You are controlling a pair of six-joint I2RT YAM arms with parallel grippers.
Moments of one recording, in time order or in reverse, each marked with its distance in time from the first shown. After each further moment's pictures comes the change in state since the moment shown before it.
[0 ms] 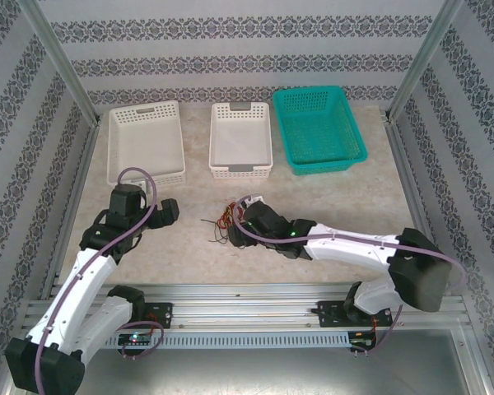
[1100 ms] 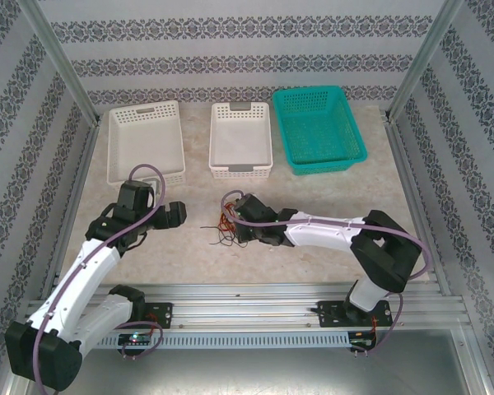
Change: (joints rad) left arm -0.050 0.078 0.047 -0.040 0.060 0.009; right arm -0.079 0.195 0.098 -0.029 -0.083 -0.017
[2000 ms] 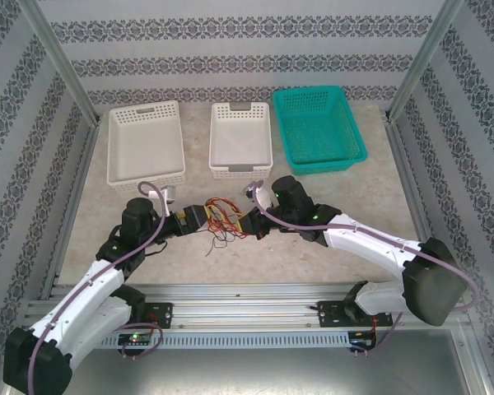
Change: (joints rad) left arm -0.109 -0.127 -0.311 0.597 0.409 -0.398; right arm -0.172 -0.314 -0.119 0.125 -0.603 -0.305
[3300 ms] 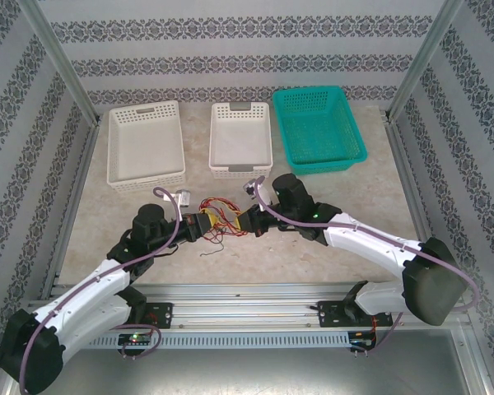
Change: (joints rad) left arm -0.134 0.051 -0.059 0.188 -0.015 0.013; right arm -0.013 0.006 0.023 -0.004 -0.002 0.051
